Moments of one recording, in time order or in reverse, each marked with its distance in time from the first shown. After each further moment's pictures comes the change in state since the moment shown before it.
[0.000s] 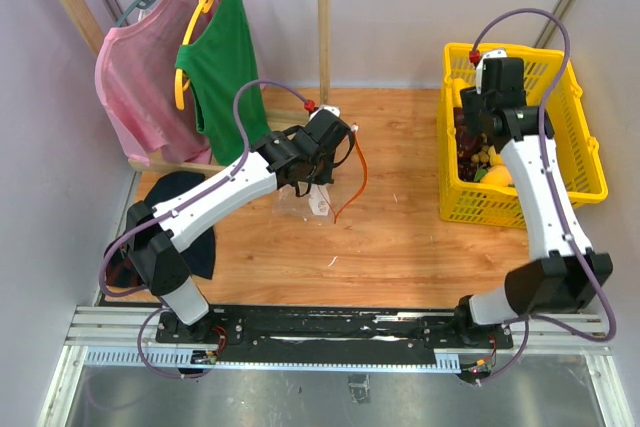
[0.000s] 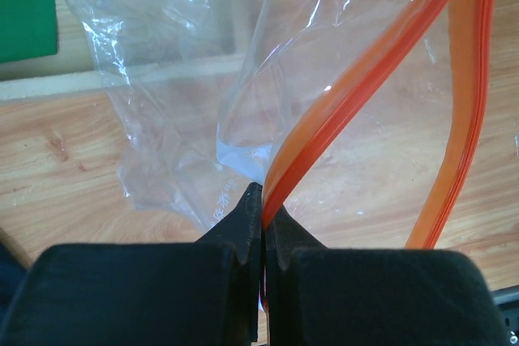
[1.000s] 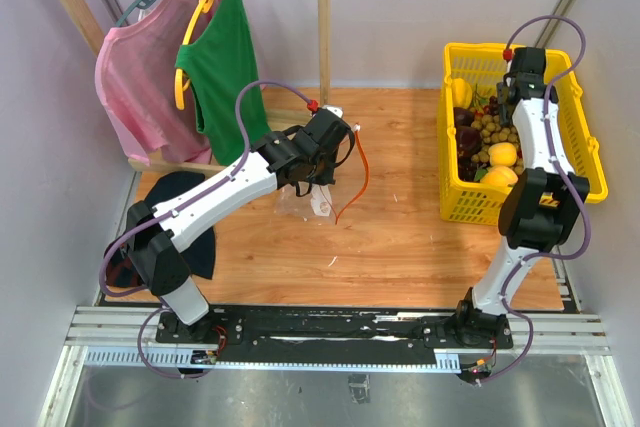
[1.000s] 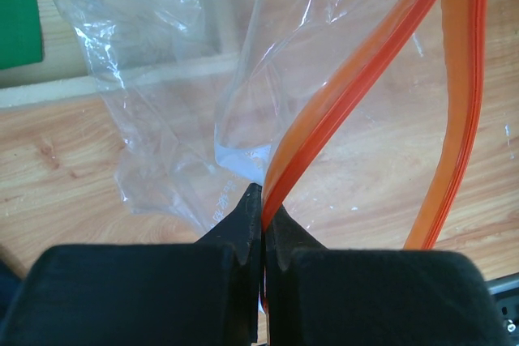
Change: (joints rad) left arm 0.004 0.000 -0.002 0.016 0.035 0.029; right arm -0.304 0.482 0.211 0.135 -0.018 -0.060
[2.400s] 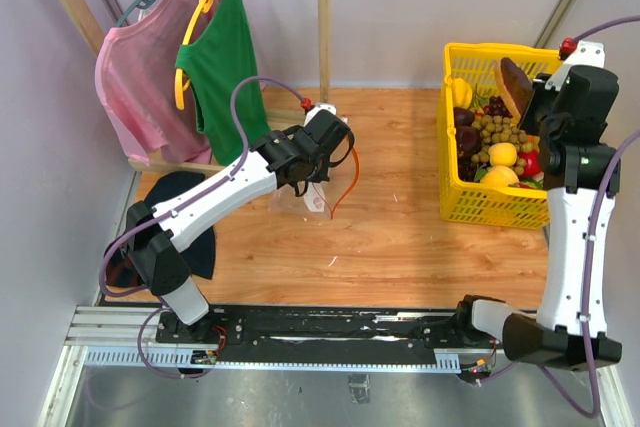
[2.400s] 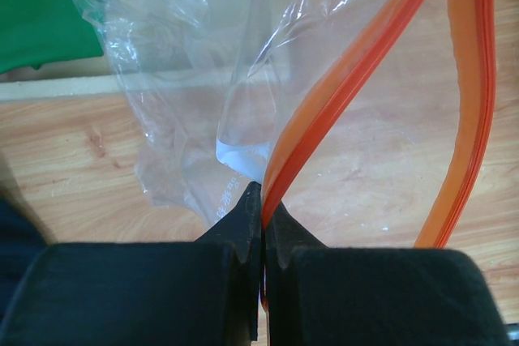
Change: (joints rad) left arm 0.000 0.000 0.006 -0.035 -0.123 -0.023; right arm 0.037 -0.688 -0.158 -0.093 -0.237 0.261
